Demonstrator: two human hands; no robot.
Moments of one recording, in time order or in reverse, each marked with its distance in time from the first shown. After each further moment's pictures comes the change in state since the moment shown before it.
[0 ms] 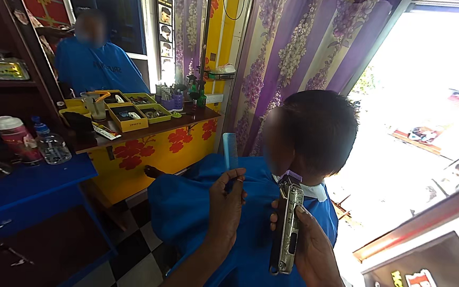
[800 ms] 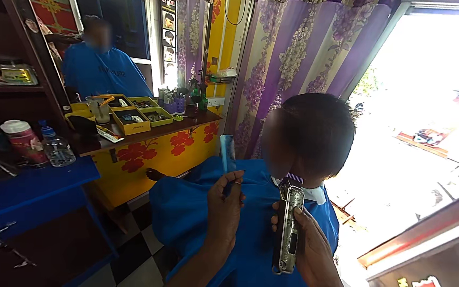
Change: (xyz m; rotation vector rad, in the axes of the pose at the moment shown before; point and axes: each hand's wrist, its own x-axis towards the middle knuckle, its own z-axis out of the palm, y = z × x) left_hand -0.004 0.001 0.004 0.001 0.036 0.025; right_hand 0.004 -0.002 -0.010 -0.148 -0.002 -0.054
